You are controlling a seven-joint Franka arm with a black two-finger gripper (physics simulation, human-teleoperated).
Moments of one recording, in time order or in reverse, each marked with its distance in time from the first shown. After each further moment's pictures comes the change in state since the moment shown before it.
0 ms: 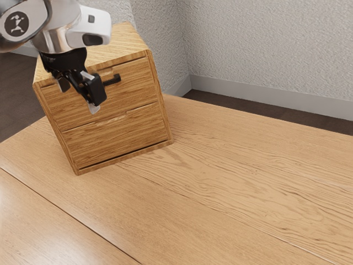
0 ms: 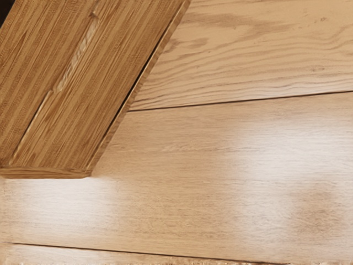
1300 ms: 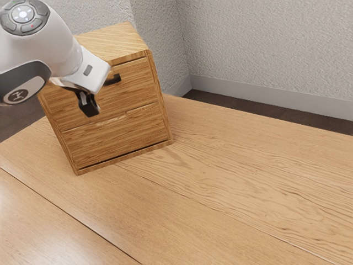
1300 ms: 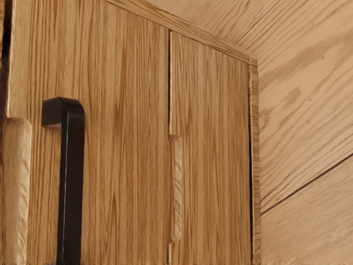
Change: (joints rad) arm -1.292 -0.369 1.079 -0.353 0.768 0.385 0.223
